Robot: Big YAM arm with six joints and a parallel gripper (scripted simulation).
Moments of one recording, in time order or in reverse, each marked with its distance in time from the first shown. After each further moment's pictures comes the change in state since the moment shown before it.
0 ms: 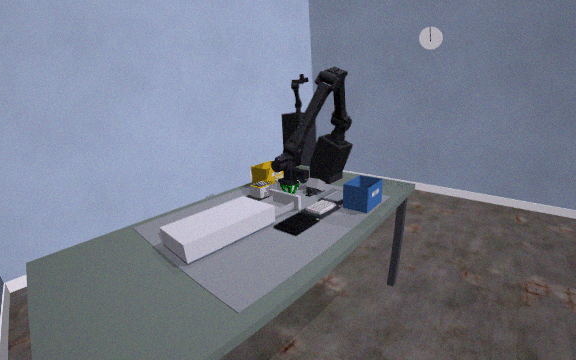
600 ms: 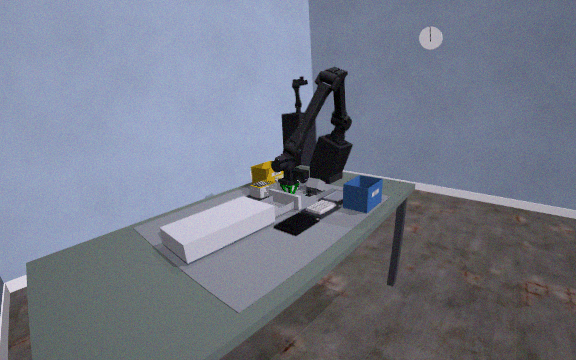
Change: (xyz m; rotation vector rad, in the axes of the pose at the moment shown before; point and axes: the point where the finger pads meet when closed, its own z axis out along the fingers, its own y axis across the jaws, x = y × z) arm 0.000 0.000 0.000 0.000 0.000 0.000
